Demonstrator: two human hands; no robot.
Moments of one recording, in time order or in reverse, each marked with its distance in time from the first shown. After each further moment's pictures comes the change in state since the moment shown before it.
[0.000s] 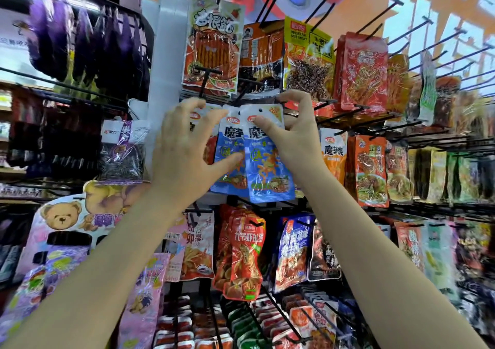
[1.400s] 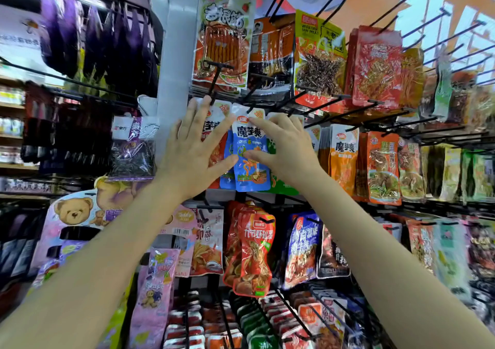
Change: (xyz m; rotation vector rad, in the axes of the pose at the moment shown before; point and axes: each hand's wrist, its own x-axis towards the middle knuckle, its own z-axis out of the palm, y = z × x) left_hand -0.006 -0.045 0.027 0.145 -0.391 0.009; right_hand -0.002 0.027 0.012 -0.881 -0.255 -0.259
